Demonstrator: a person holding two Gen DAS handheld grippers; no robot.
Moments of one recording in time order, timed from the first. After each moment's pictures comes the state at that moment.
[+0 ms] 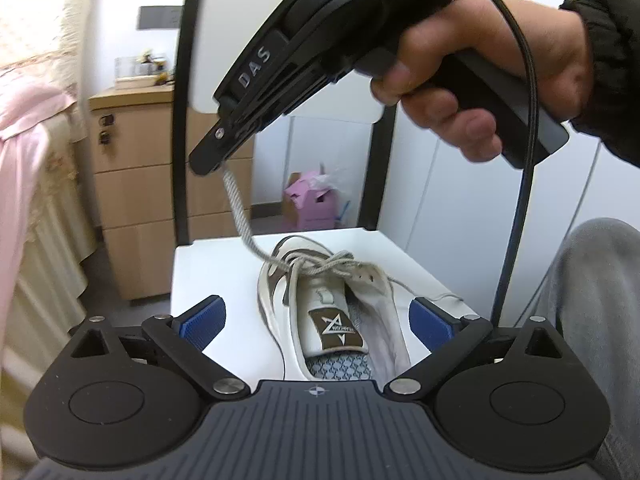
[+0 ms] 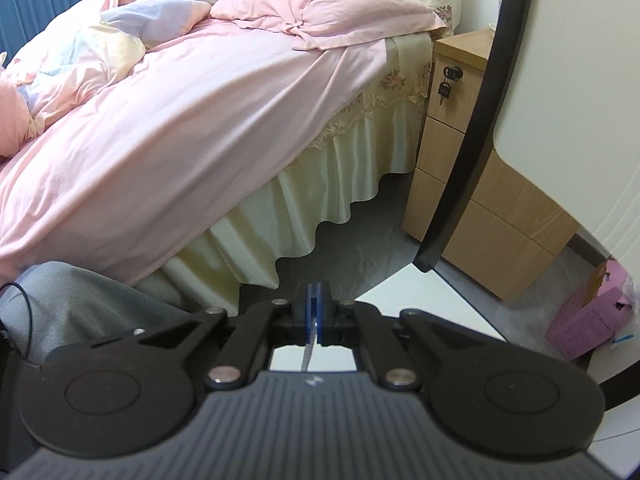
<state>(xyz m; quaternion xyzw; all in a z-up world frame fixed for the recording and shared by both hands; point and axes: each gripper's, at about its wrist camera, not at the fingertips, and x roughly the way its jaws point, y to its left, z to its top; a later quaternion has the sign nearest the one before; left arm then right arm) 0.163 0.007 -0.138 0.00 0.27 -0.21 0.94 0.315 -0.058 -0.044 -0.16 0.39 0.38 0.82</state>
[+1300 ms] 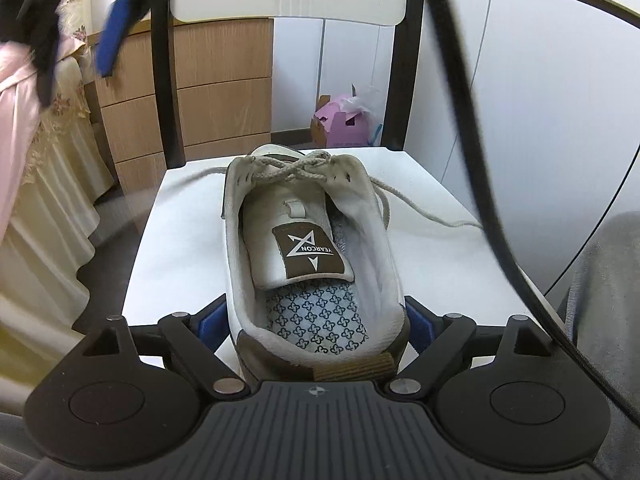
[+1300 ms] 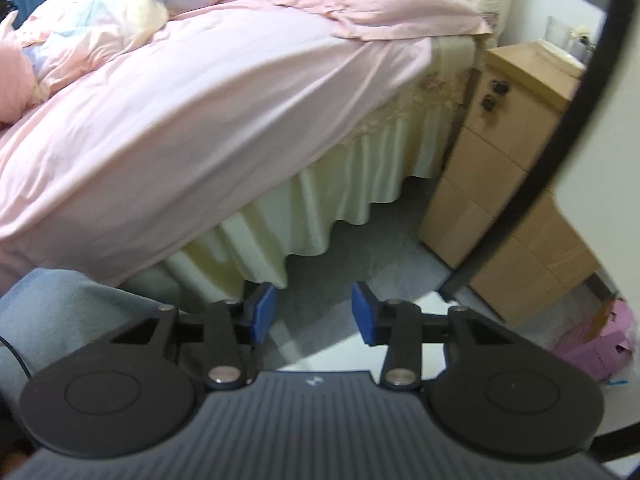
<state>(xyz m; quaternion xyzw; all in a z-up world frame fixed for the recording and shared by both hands) 0.182 -0.054 -0.180 0.03 0.37 -0.16 0.91 0.334 -0.013 -0.050 -0.21 0.40 0.39 0.80</state>
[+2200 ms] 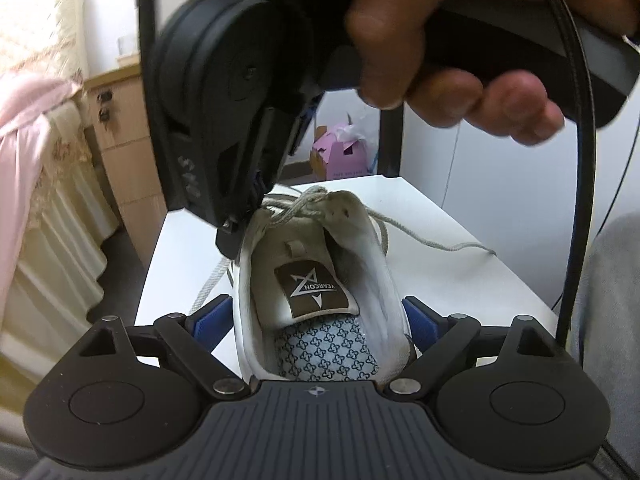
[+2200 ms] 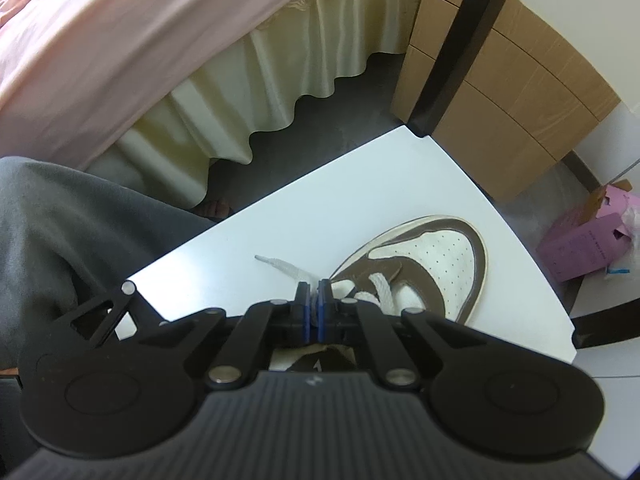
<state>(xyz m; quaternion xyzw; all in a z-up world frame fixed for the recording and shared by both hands) 0.181 -0.070 -0.174 0.08 0.31 -0.16 0.93 0.317 -0.071 -0.121 -0.24 0.52 0.32 0.76</state>
